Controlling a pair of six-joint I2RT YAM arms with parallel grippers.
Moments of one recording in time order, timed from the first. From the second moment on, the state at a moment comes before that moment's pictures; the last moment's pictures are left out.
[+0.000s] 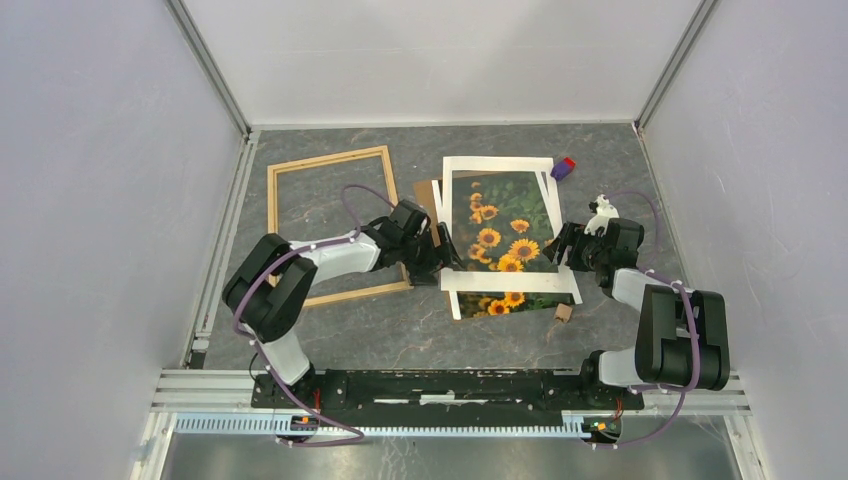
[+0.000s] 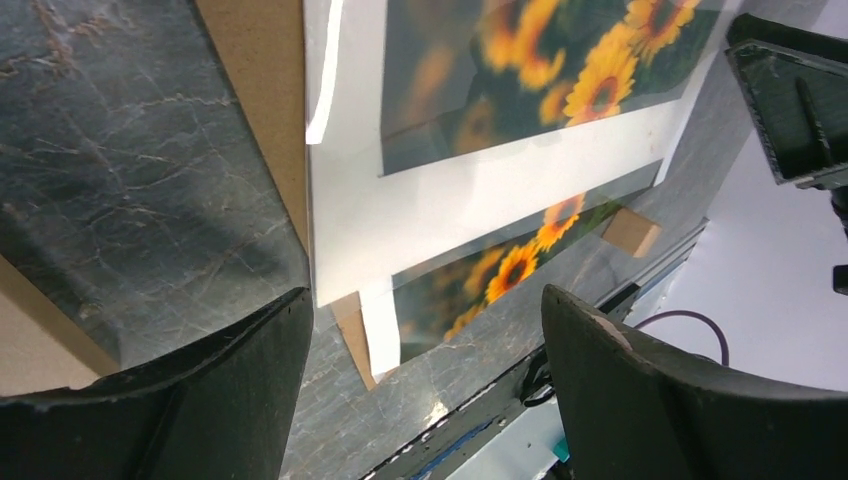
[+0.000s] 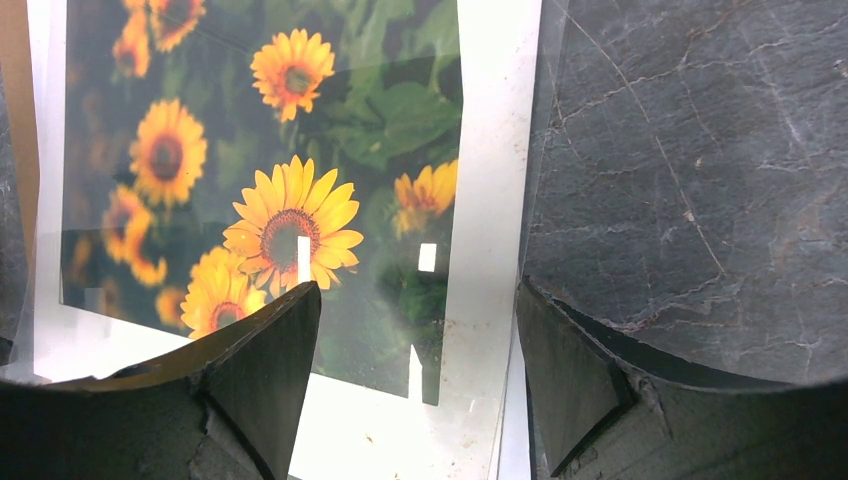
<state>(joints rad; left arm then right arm) -0.68 1.75 0.96 -0.13 0.34 -0.97 -0.15 1.39 0.44 0.25 -0.43 0.17</state>
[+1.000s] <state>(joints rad) -0.58 1.78 0.79 0.39 0.46 -1.32 -0.15 1.38 0.43 0.25 -0.43 0.16</state>
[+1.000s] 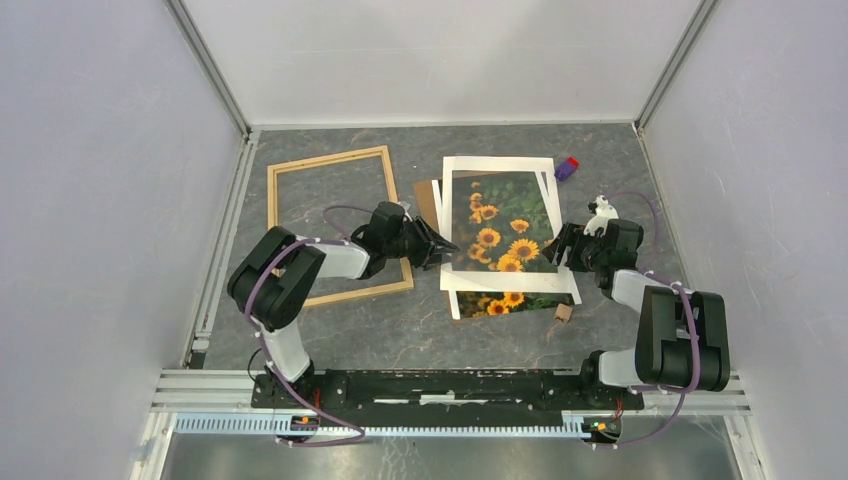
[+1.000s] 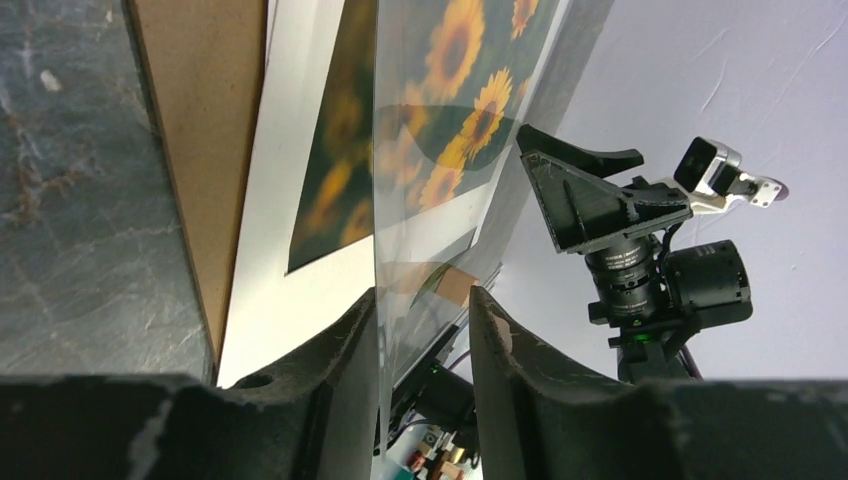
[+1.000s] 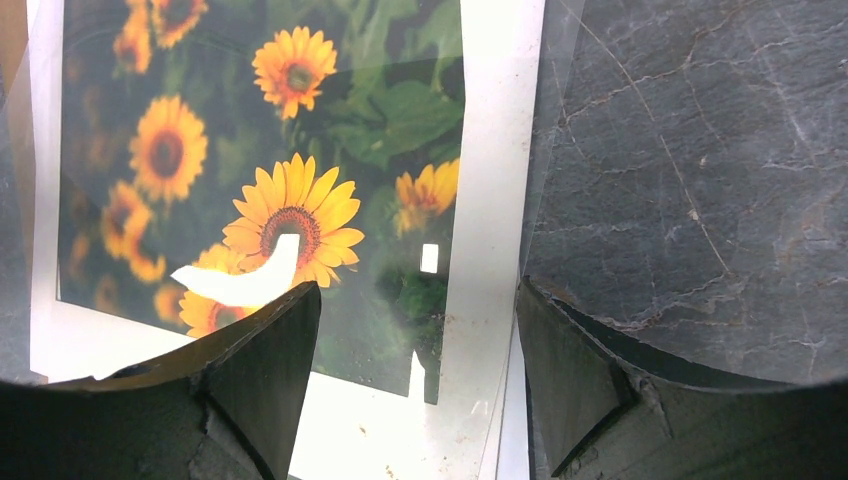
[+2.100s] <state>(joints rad) -0.55 1.72 1.15 -0.17 0.31 -0.87 -0.13 1.32 0.41 0.20 -0.35 0.16</state>
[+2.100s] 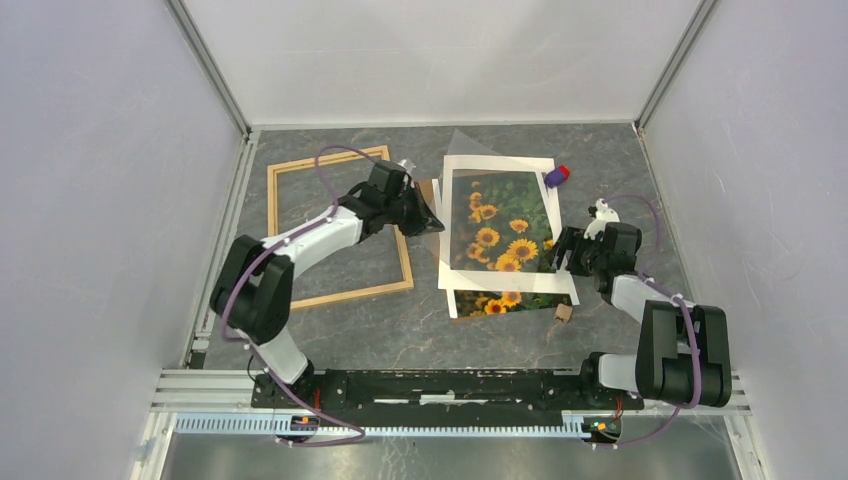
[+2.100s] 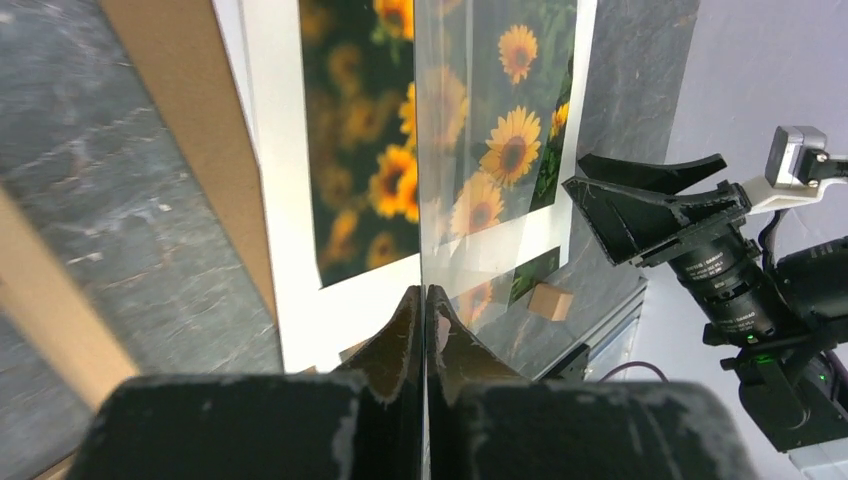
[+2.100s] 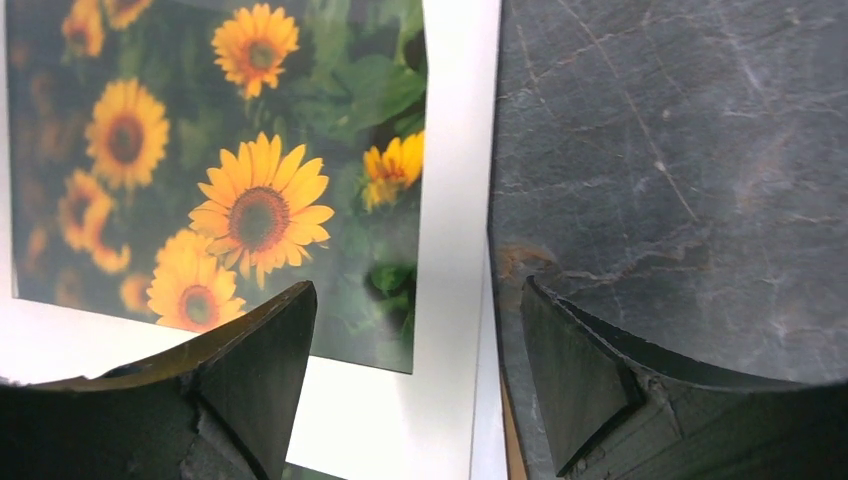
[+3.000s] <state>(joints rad) -0.14 1.00 0.89 -0.55 0.02 -0.55 0.41 1.46 0.67 0.05 -0.11 0.20</state>
